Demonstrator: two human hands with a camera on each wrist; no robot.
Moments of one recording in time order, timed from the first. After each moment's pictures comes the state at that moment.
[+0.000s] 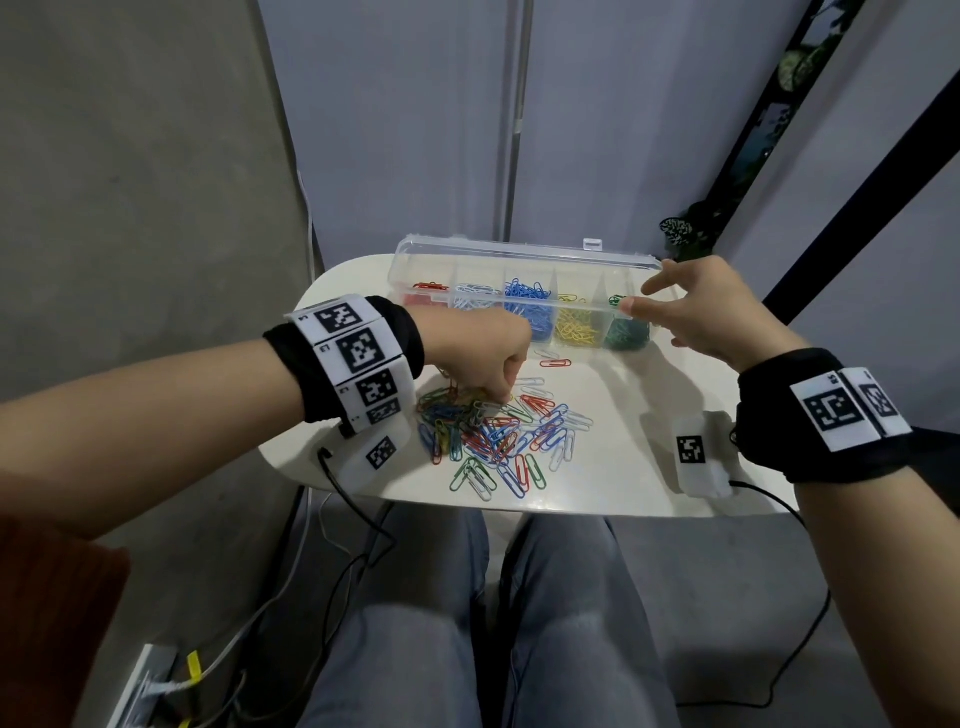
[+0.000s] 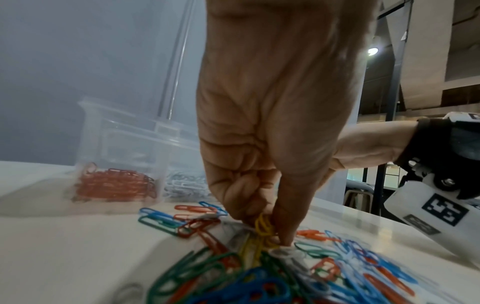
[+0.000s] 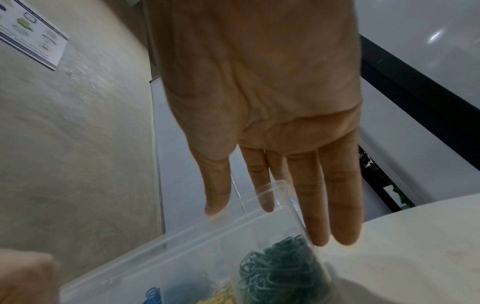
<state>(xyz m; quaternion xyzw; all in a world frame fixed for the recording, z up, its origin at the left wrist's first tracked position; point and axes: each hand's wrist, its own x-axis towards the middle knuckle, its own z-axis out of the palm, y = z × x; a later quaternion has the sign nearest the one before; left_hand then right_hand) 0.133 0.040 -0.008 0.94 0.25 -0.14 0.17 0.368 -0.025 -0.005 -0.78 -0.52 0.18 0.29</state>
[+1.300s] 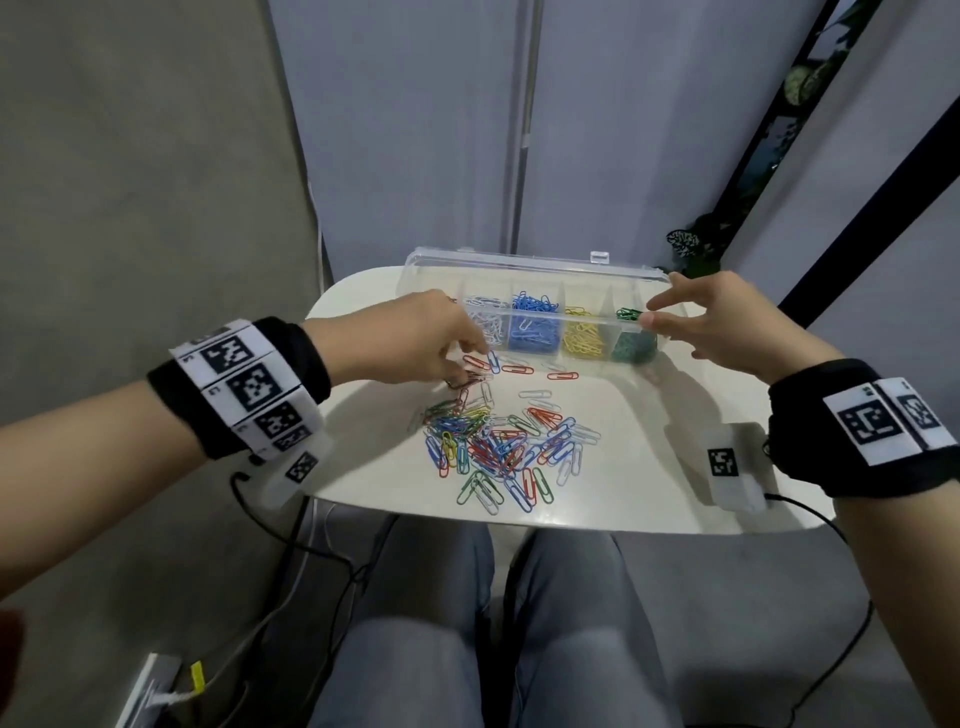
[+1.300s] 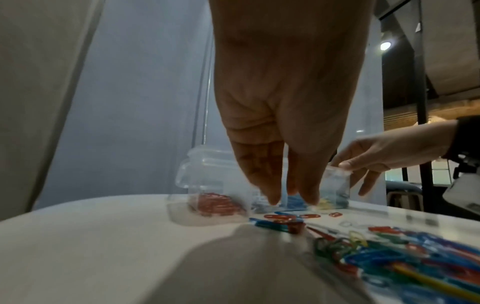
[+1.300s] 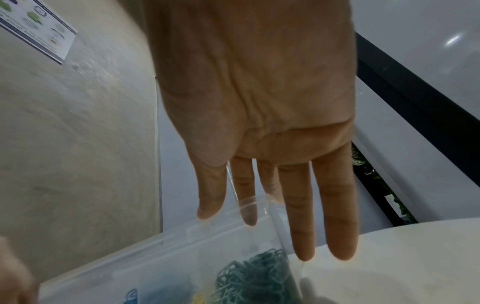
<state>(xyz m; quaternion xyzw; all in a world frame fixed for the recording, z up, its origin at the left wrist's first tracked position) 0.069 0.054 0.001 0.95 0.29 0.01 0.12 0.366 -0.038 0.012 -0.77 -0.56 0.19 0.23</state>
